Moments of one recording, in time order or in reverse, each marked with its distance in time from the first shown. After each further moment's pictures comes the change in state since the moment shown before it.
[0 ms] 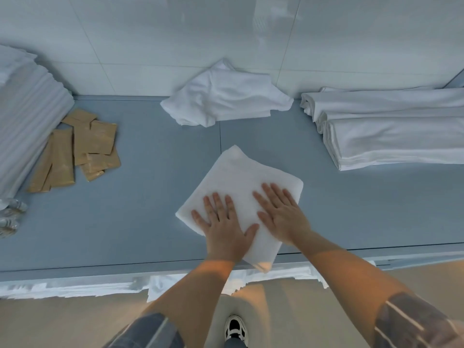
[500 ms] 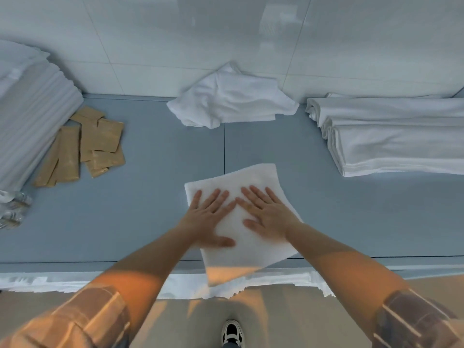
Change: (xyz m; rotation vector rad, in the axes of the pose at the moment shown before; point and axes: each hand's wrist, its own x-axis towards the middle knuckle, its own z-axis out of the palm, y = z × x) left_hand 0.047 -0.078 -0.024 0.233 -0.228 0.518; right_hand 0.027 -0.016 -0.015 -0.087 -0.138 -0.290
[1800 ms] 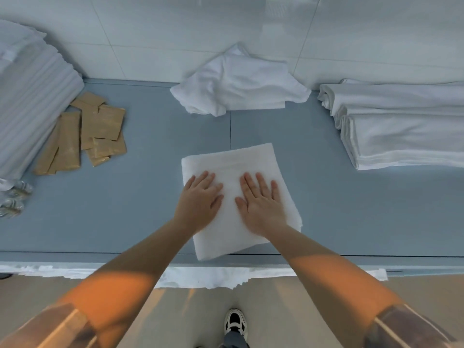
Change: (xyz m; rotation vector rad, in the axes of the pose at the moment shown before) left_hand -0.001 -0.009 -0.008 -0.275 0.392 -0.200; right_hand 0.034 -0.044 0.014 0.173 0.097 0.391
